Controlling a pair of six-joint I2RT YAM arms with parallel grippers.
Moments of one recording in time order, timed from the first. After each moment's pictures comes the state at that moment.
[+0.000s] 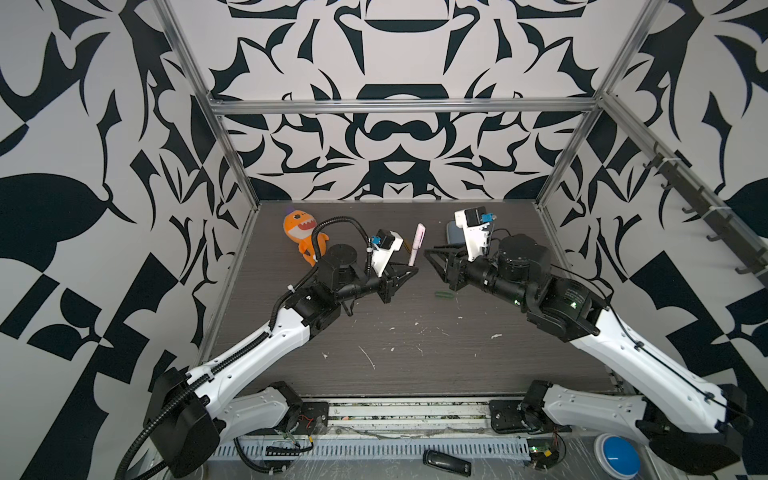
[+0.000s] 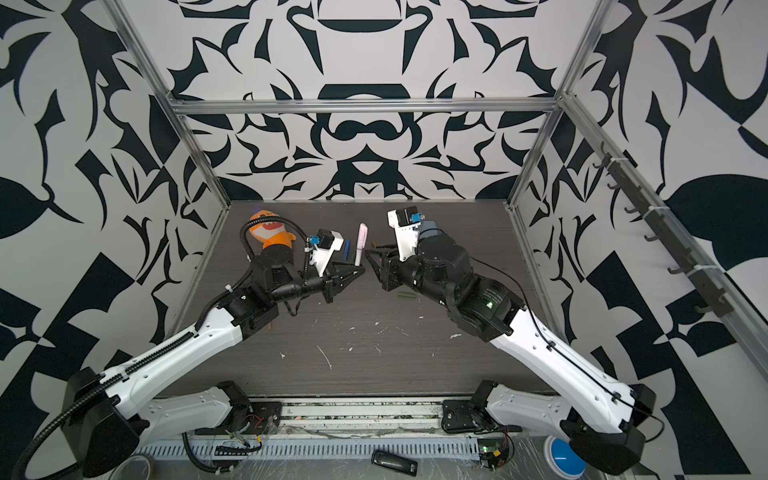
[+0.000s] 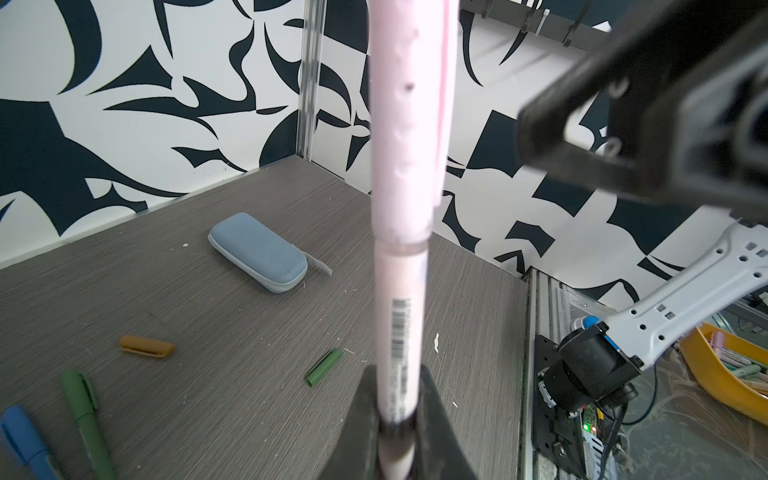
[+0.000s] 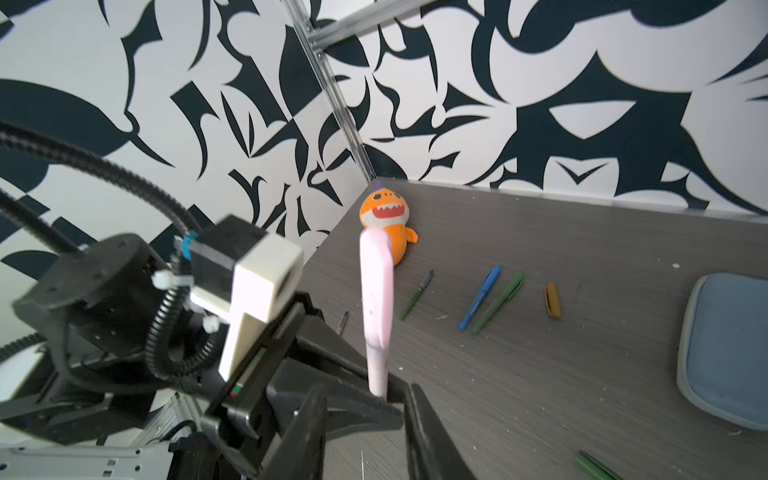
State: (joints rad) left arm -0.73 1.15 0.89 0.08 0.47 -0.18; right arm 0.86 1.09 1.34 -0.49 0.03 0.44
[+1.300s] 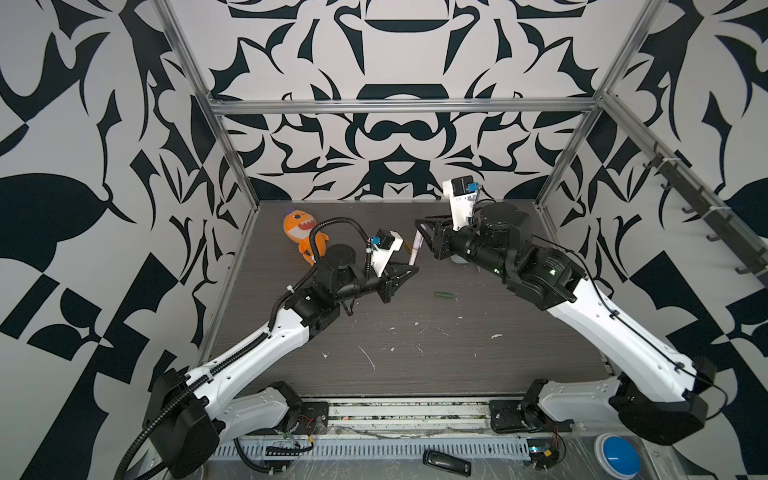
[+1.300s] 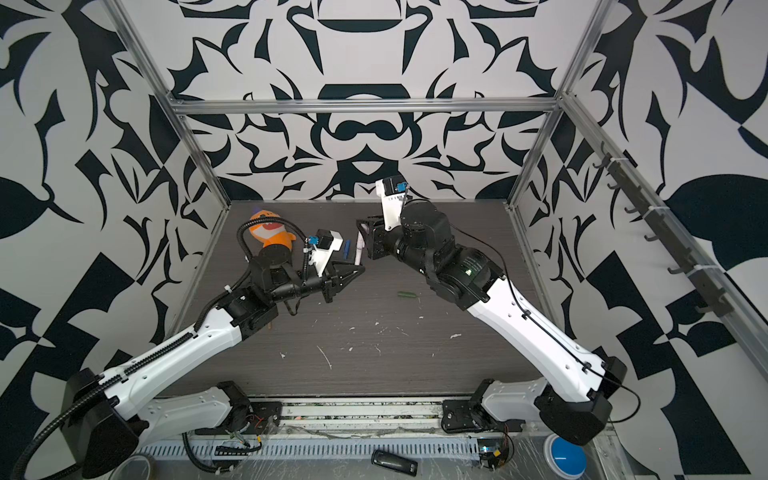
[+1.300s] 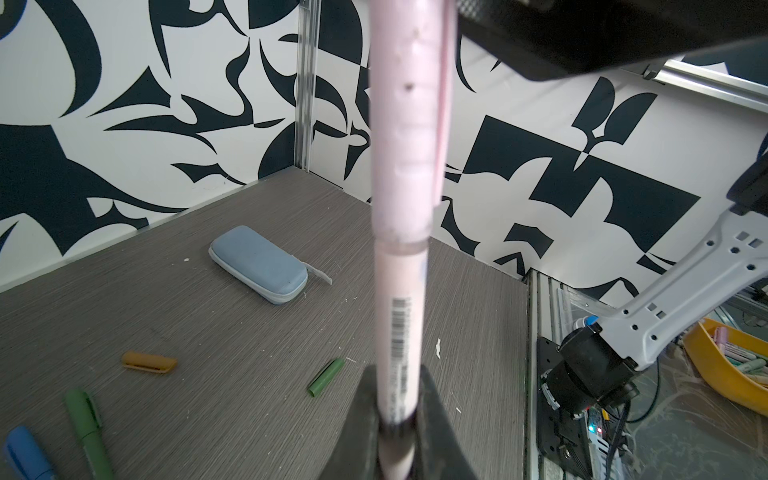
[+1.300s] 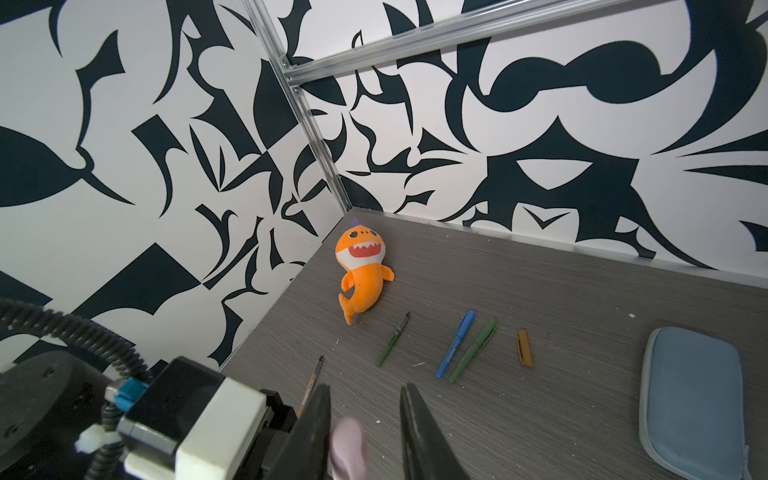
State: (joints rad) left arm -0.73 1.14 0.89 0.10 0.48 -0.16; right arm 0.81 1.28 1.54 -0.52 0.06 0.39
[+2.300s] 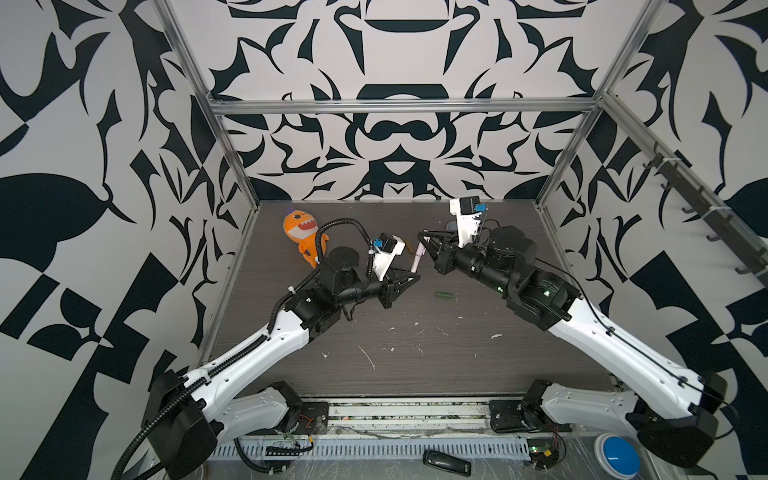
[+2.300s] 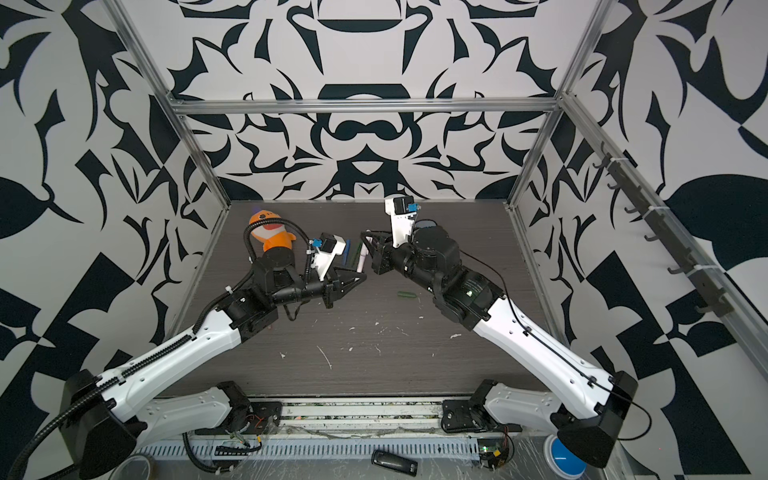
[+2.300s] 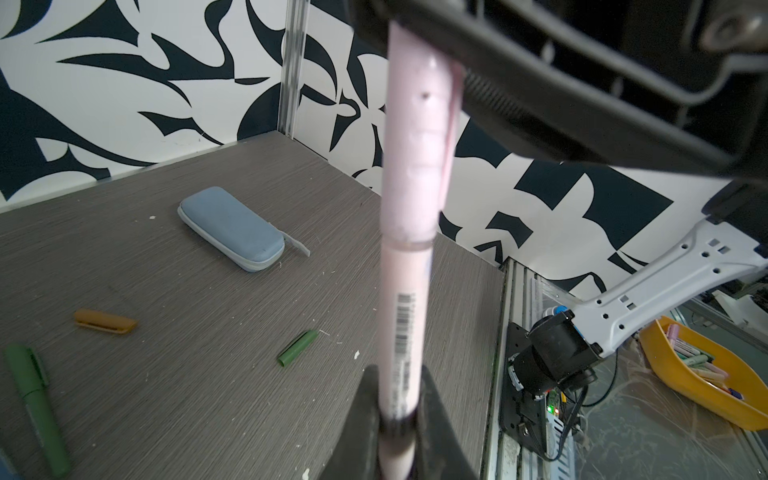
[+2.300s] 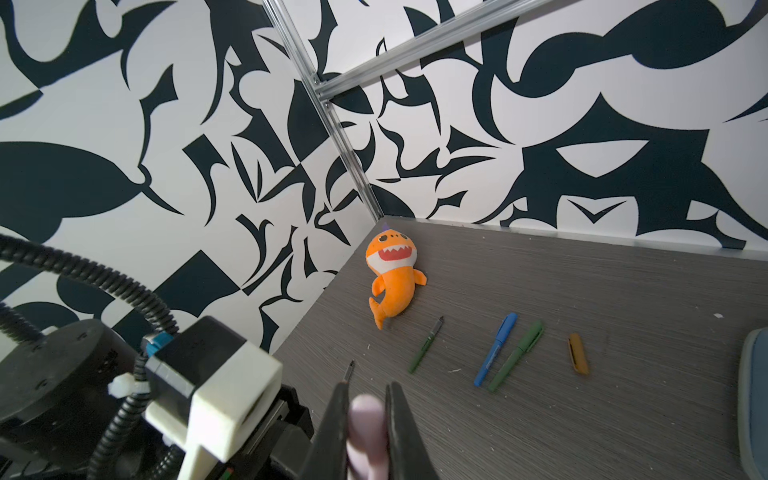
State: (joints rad) left arm -0.75 1.13 0.91 0.01 0.49 -0.24; right arm 0.79 1.12 1.20 -0.22 -0.03 0.47
